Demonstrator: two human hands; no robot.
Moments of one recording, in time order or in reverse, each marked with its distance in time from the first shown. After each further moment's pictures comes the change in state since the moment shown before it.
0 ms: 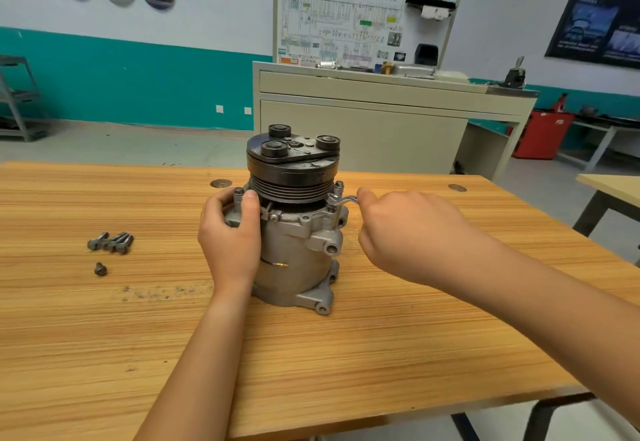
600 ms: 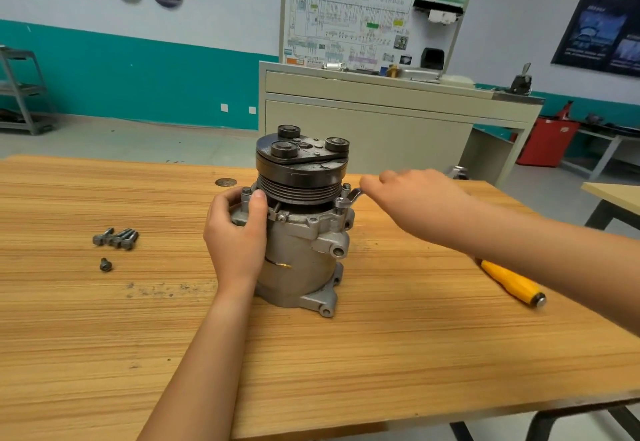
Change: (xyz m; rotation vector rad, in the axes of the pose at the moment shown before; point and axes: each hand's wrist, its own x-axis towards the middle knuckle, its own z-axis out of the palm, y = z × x) left_hand 0.001 -0.001 -0.002 -0.004 -0.023 -0.004; right_hand 0.040 0.037 0.021 -0.170 0.065 -0.193
